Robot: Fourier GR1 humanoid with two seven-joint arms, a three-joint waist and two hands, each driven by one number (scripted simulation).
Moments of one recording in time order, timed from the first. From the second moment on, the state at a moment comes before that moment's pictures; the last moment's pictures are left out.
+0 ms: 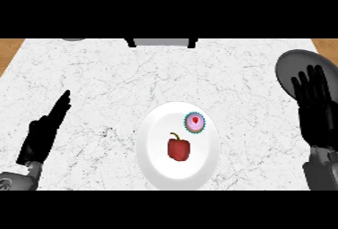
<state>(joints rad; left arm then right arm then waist) -0.09 0.55 -0.25 -1.44 0.17 0.23 0.09 -0.15 -0.32 -0.04 -1.54 -0.45 -0.20 -0.08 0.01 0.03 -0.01</state>
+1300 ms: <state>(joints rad) -0.16 0.38 -0.11 -1.56 0.33 0.25 0.16 0.00 -0.55 0.31 -1.93 0.30 -0.13 -0.19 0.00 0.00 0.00</state>
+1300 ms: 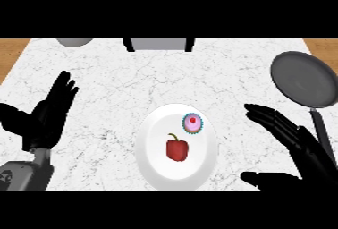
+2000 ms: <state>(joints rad) -0.20 0.36 -0.10 -1.54 0.31 0.24 0.17 -0.36 -0.51 0.58 -1.89 0.57 0.27 0.38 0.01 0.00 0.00</state>
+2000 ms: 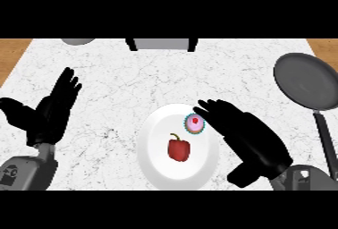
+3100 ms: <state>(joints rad) -0.15 0.30 -0.05 -1.59 0.25 0.20 0.20 -0.41 -0.19 0.80 -1.90 0.90 0.61 0.71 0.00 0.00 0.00</state>
